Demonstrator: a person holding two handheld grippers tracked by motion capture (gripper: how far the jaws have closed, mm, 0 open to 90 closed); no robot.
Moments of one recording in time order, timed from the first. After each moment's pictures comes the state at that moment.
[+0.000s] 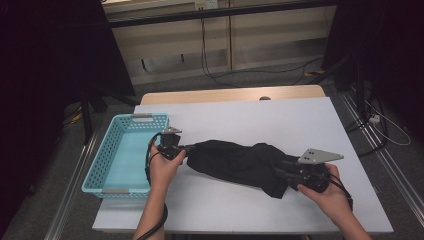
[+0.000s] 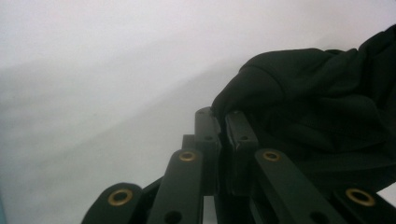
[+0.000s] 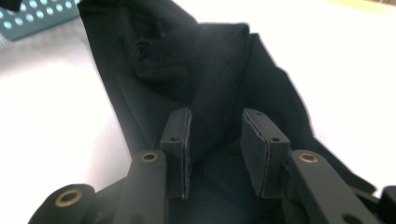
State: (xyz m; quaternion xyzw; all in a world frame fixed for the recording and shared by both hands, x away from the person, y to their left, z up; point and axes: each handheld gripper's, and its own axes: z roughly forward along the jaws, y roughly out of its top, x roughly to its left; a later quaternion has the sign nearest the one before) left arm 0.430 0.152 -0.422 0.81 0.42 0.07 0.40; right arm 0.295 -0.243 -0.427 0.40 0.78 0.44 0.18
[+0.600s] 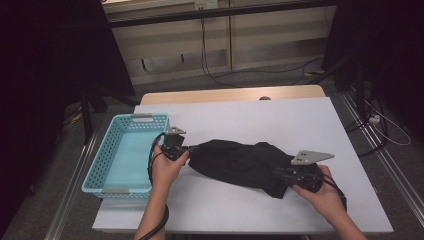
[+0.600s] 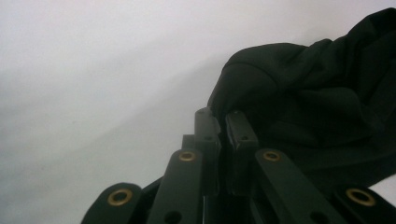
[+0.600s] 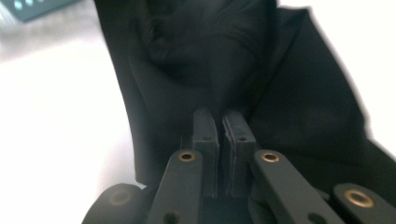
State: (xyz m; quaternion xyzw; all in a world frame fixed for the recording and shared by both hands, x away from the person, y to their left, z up) left arm 0.427 0.143 -0.419 0.82 0.40 0.06 0.41; right arm 0.300 -0.238 -0.433 0.40 0.79 0.44 0.15
